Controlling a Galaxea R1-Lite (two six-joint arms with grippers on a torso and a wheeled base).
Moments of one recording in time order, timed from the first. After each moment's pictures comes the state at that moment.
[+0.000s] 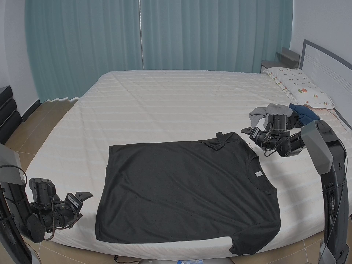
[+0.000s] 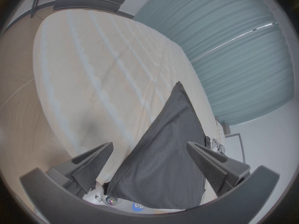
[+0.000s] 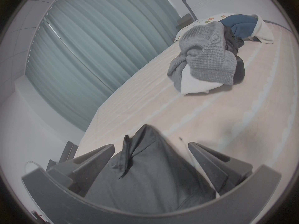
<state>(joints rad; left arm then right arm) 0.03 2.02 -0.02 -1.33 -0.18 -0.97 0.05 2.59 -1.69 -0.45 0.19 0.64</state>
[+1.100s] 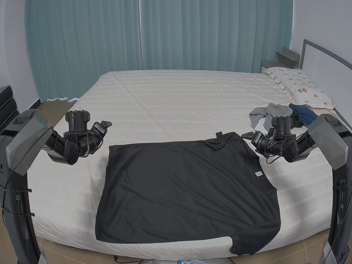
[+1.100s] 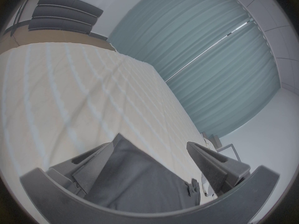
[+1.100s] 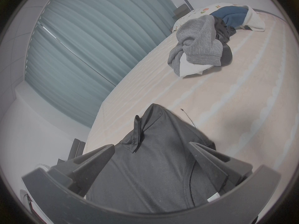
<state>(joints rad) -0.04 2.36 -1.34 -0.62 -0.02 -0.92 0.08 2.42 -1.38 -0.55 0.22 0.72</state>
